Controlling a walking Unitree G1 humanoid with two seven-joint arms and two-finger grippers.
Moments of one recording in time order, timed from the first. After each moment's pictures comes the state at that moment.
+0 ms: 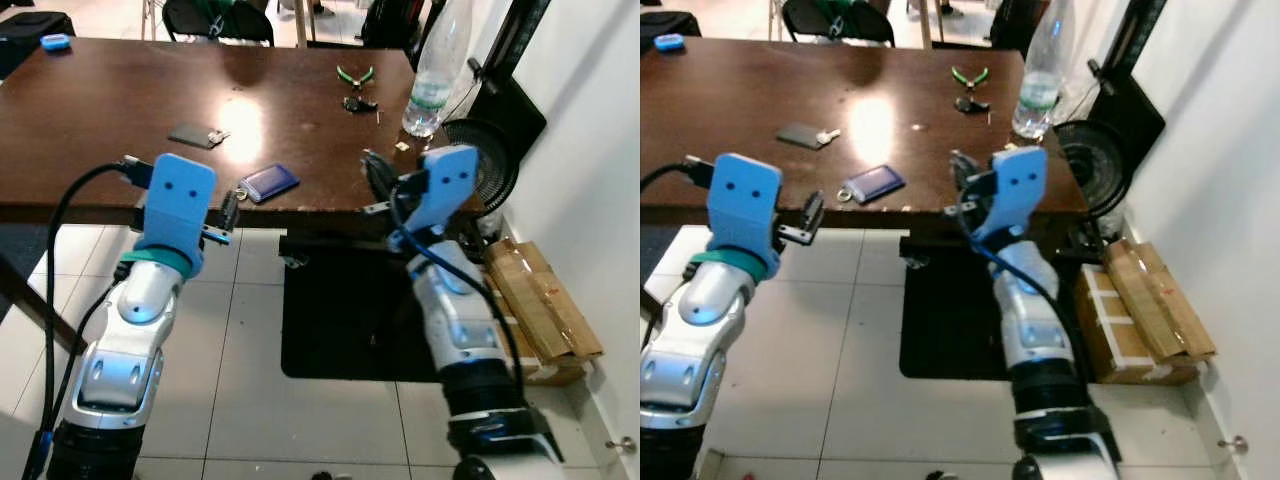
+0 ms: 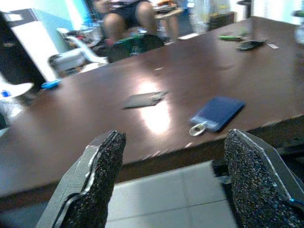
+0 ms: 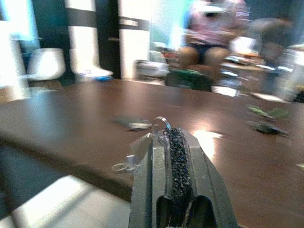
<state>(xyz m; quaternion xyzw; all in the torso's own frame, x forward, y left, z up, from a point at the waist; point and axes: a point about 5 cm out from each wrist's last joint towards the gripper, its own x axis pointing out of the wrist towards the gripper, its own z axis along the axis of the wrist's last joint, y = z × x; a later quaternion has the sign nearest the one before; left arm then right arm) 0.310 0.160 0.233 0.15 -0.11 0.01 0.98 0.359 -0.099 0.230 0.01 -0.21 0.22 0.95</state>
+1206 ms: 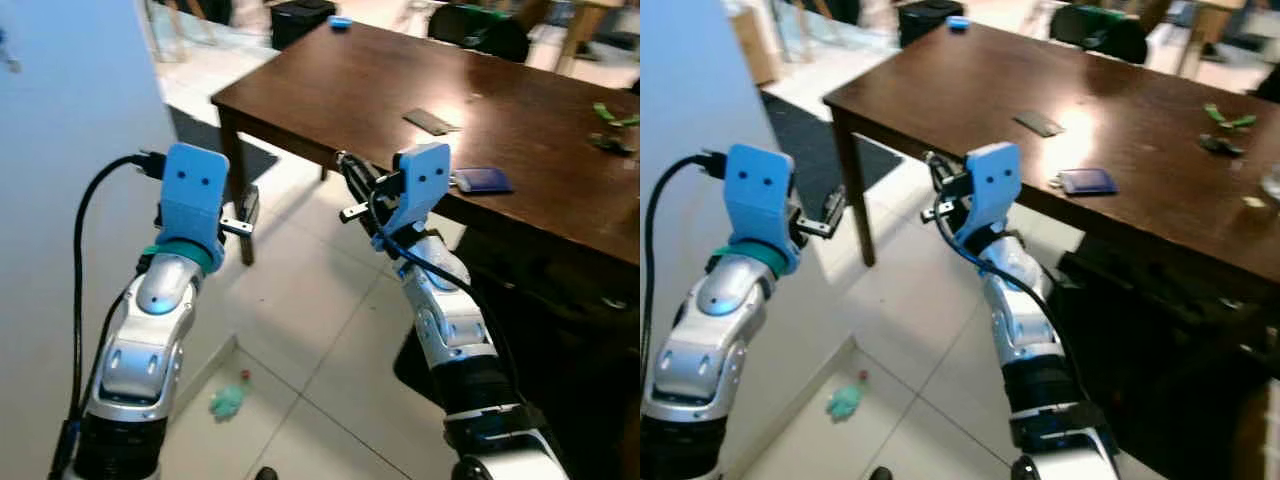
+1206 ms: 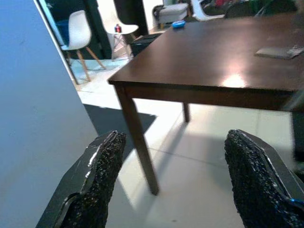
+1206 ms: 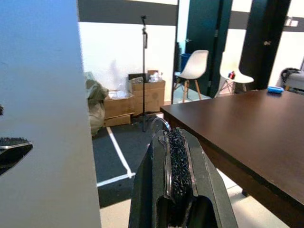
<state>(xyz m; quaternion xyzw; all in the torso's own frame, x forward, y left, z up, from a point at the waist) 0.313 0.131 0.239 0.09 -0.10 -0.05 0.99 0.358 -0.095 0.233 0.00 -0.21 0.23 0.95</state>
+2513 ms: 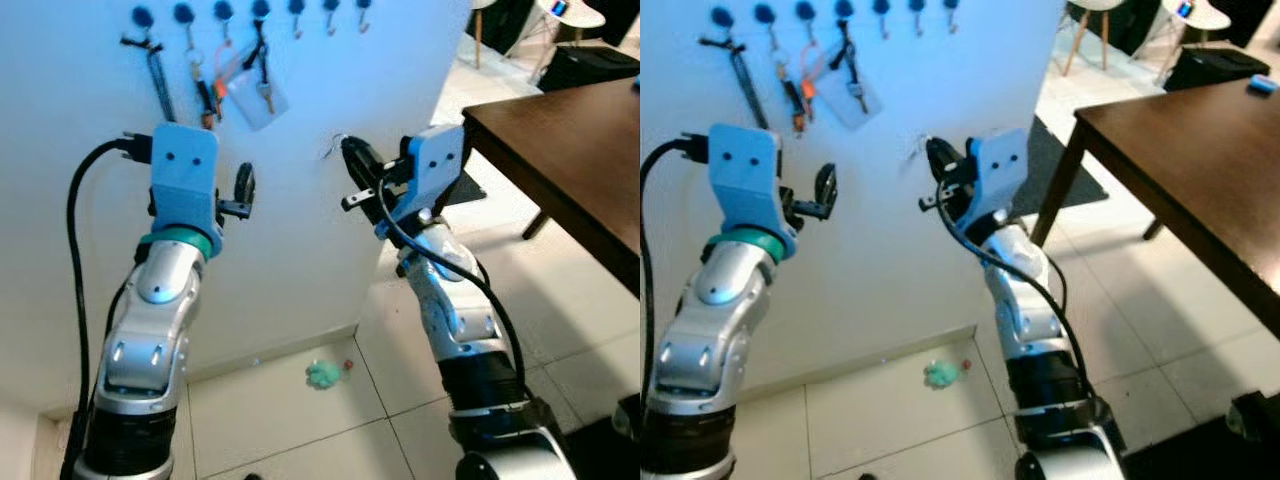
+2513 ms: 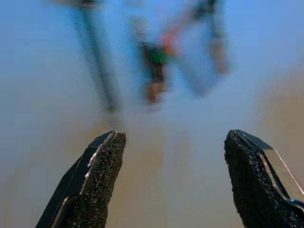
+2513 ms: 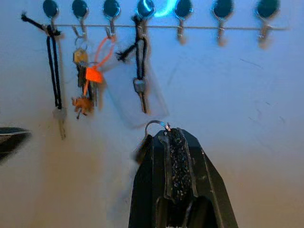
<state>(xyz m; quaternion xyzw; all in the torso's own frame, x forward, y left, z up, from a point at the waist) 0.311 0.140 0.261 0.08 -0.14 0.01 0.99 0.353 -0.095 0.256 0.01 -0.24 0.24 0.94</state>
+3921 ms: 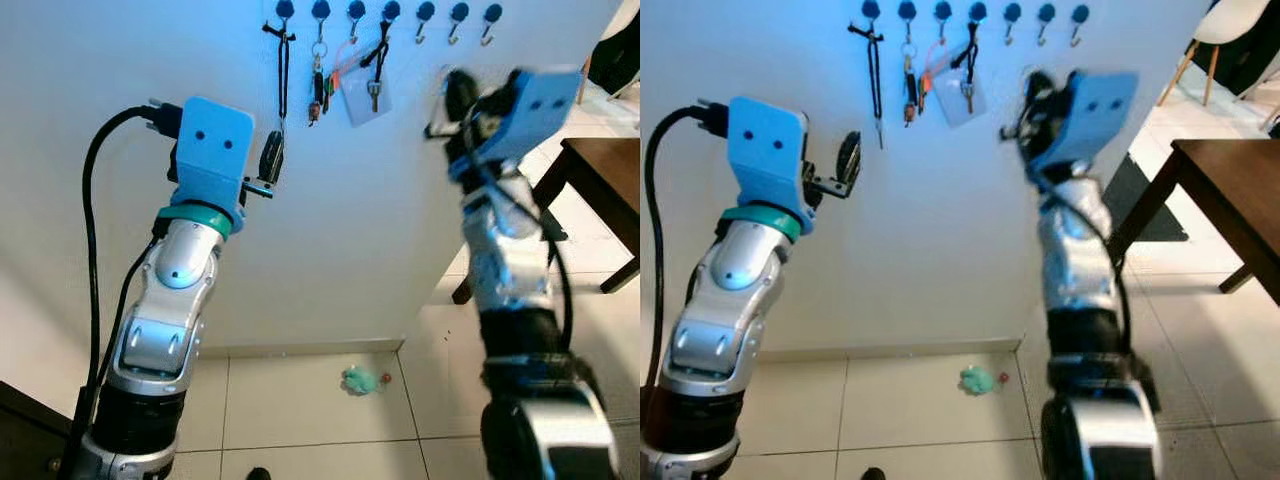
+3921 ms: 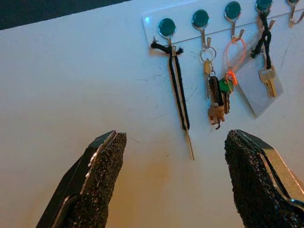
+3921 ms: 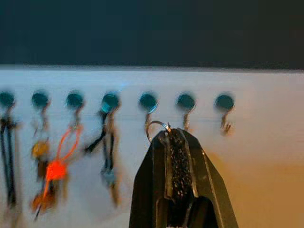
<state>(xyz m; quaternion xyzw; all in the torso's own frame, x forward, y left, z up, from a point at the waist) 0.316 0.116 0.284 0.11 -0.22 -0.03 0.97 0.379 -0.164 0.322 0.02 -0.33 0.06 0.94</state>
